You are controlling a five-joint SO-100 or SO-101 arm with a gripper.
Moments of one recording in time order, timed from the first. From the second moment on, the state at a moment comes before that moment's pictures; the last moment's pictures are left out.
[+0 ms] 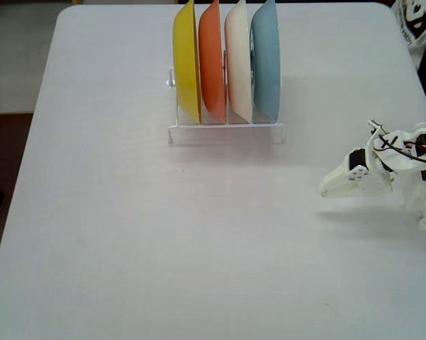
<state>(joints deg) -0.1 188.5 179.9 38.8 5.9</state>
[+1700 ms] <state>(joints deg) 21.6 165.7 126.3 53.1 -22.3</state>
